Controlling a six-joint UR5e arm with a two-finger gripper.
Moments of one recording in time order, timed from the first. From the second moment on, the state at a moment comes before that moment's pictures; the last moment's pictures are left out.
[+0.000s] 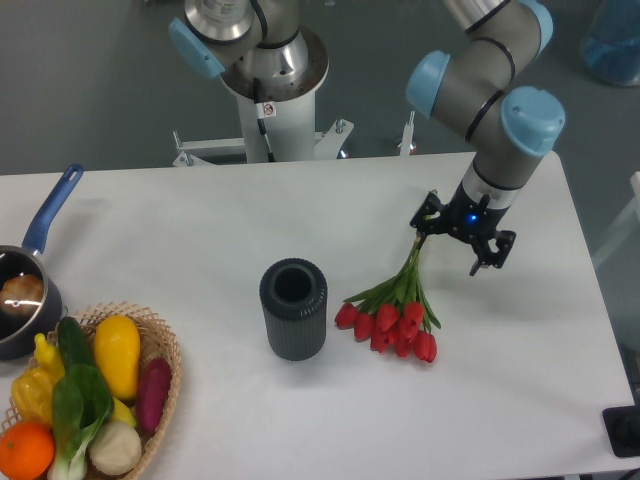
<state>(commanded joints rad) 2.81 -1.95 -1.75 -1.06 1.34 1.31</state>
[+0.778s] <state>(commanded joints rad) 2.76 -1.99 -1.75 -1.03 1.34 1.27</state>
